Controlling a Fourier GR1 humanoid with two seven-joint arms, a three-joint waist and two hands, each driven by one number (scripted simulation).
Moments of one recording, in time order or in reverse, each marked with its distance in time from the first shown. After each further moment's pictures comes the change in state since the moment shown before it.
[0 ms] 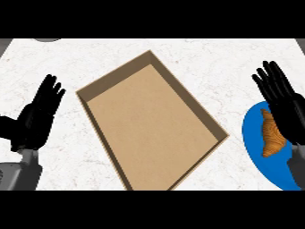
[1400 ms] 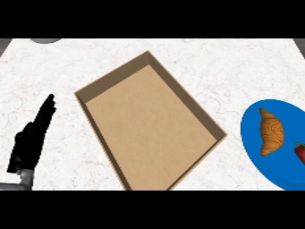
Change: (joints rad) left arm 0.136 0.082 -0.106 -0.034 -0.331 0.088 0.009; right arm 0.187 -0.552 -0.284 0.327 0.462 0.287 -0.593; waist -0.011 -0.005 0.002
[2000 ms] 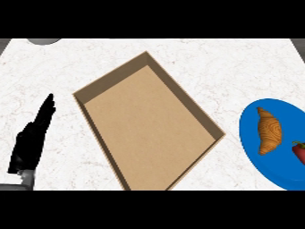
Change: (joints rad) left arm 0.006 -0.022 0.010 -0.026 -0.037 0.007 0.029; right arm 0.138 -0.054 0.129 -0.237 0.274 -0.014 0.189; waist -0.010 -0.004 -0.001
